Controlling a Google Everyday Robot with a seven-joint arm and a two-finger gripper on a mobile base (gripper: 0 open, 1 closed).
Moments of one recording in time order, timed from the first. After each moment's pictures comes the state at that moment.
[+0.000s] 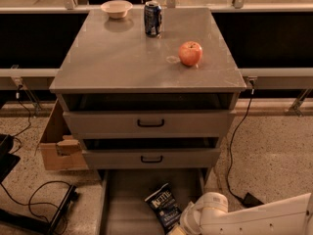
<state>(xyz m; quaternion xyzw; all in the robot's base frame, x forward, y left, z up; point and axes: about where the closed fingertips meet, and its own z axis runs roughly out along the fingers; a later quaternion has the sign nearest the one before) 0.410 -0.096 0.312 -0.42 0.89 0.11 0.17</state>
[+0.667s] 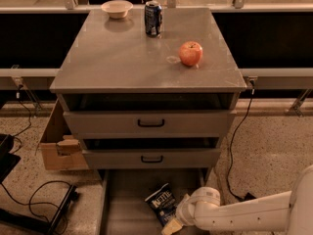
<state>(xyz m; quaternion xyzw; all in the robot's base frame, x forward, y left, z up) 0.448 -0.086 0.287 -0.43 0.88 0.09 0.19</state>
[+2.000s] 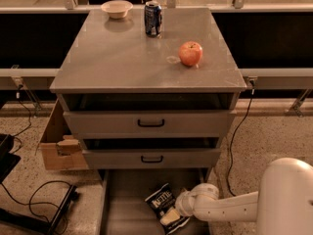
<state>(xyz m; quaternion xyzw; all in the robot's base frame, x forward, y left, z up) 0.509 -0.081 0.225 -0.41 0.87 0.13 0.23</state>
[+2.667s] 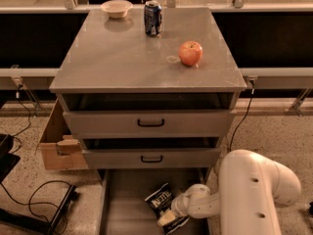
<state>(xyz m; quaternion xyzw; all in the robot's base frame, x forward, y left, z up) 0.521 -0.076 0.154 -0.42 0.88 0.14 0.20</state>
